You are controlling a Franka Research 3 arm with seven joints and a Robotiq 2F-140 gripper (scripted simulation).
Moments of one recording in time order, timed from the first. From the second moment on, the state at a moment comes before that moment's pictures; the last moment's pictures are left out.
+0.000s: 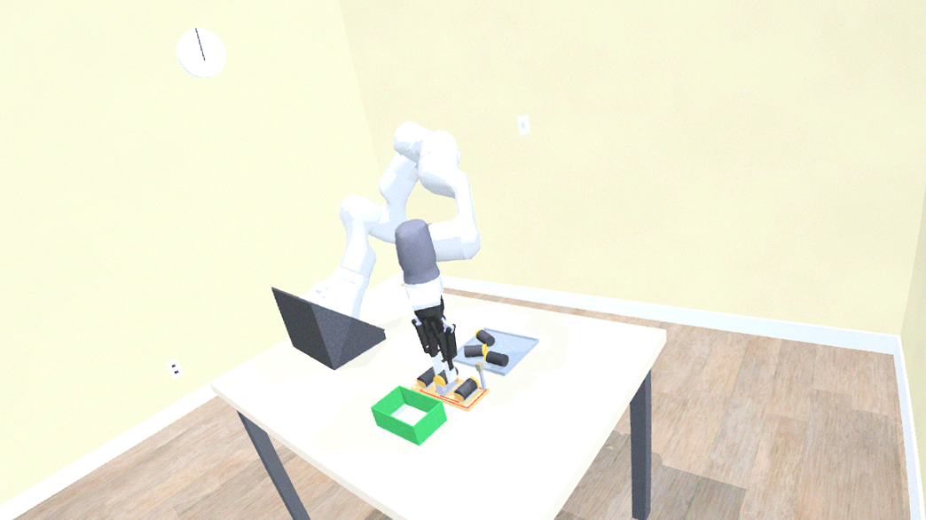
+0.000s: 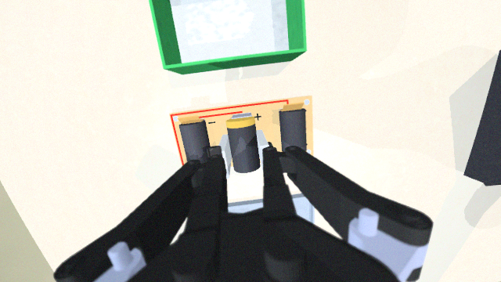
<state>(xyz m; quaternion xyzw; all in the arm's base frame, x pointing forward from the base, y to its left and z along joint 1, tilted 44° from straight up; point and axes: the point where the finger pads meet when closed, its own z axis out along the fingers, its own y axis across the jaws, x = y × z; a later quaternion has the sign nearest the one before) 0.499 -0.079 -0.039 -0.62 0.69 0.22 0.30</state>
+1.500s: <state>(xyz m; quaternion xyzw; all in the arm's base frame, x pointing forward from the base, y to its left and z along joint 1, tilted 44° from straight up) 0.488 -0.136 0.023 -0.61 0.70 0.22 0.30</state>
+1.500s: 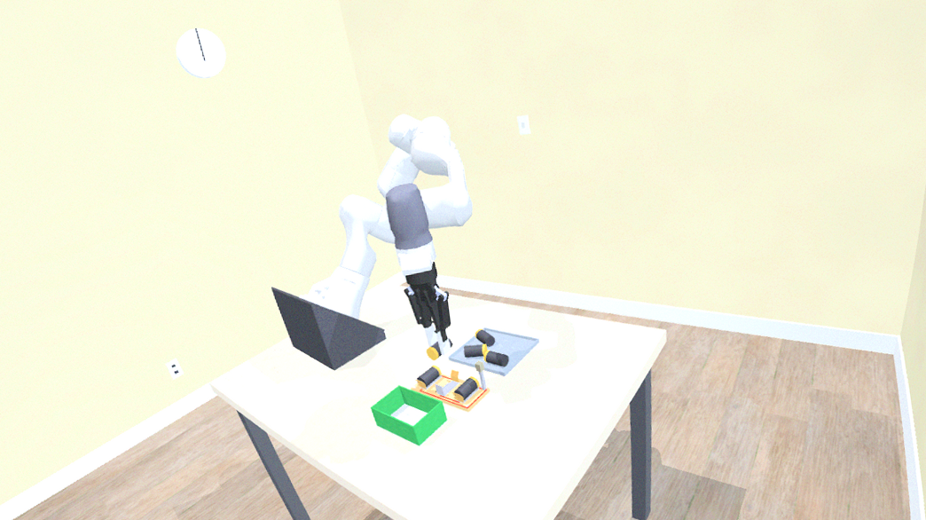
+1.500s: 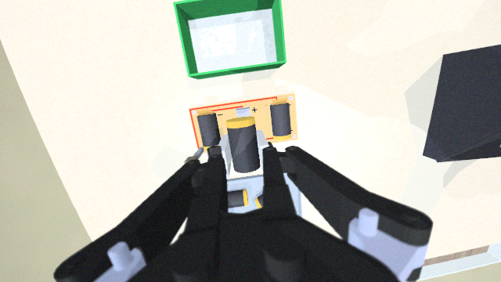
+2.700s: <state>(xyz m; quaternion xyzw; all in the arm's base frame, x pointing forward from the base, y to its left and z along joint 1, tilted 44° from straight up) 0.561 0.039 0.198 -0.63 0.68 0.22 0.30</state>
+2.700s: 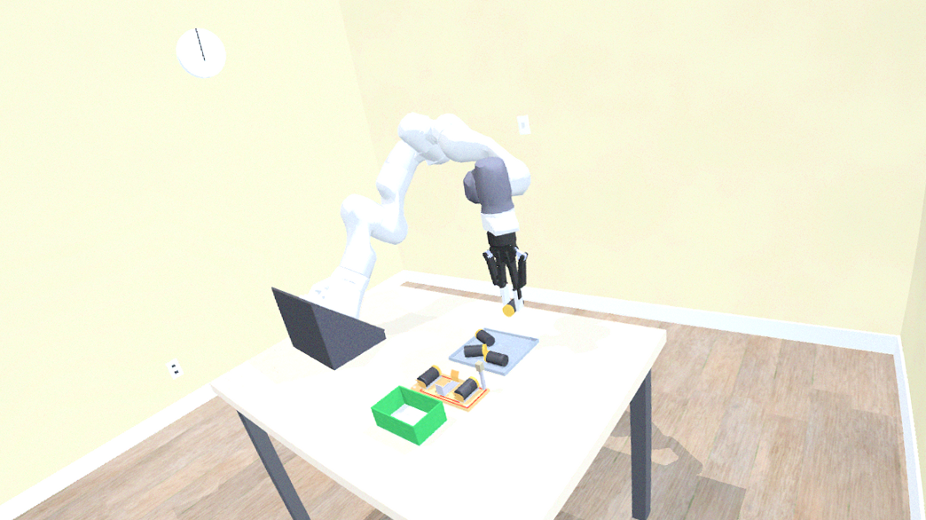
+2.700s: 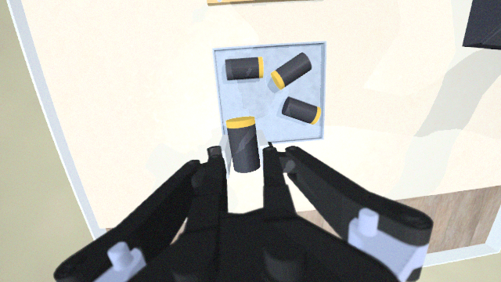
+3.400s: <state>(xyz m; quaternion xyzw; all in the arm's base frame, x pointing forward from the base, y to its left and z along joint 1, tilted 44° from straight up) 0.561 0.039 0.198 -0.60 0.71 0.23 0.29</state>
